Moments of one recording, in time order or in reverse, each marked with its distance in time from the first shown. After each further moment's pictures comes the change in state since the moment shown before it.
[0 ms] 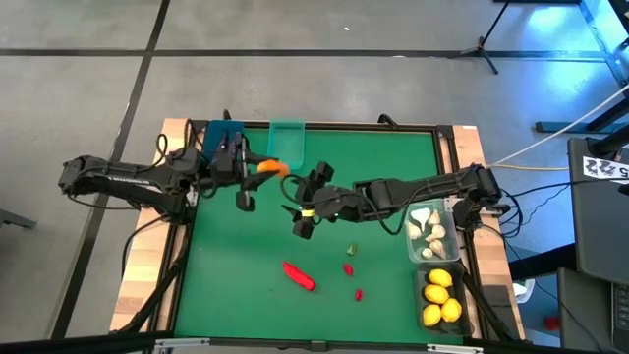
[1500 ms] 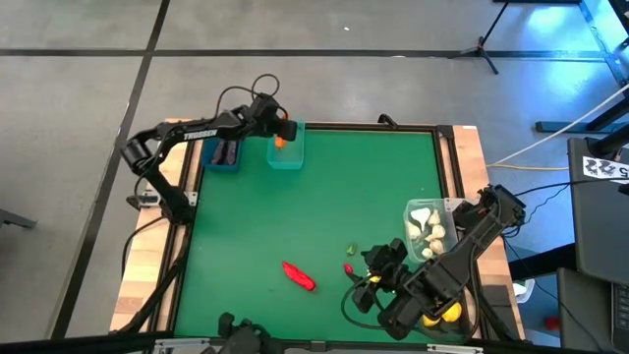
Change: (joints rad) left arm 0.703 0.741 0.393 -0.662 0.013 -0.684; right arm 0.550 -0.038 -0.006 -0.746 0.264 1.233
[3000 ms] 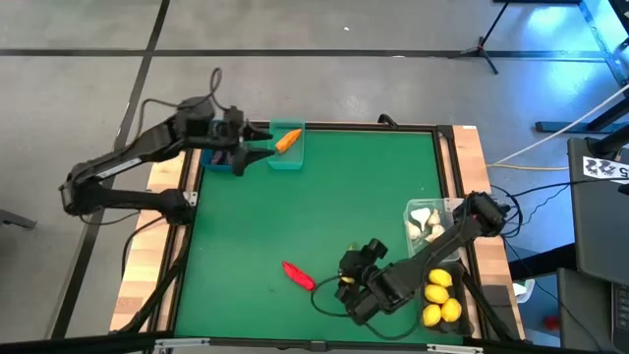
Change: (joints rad) left arm -0.215 -0.647 0.000 -0.180 0.454 0.351; right arm -0.107 0.142 -0.158 0.125 -0.153 -0.214
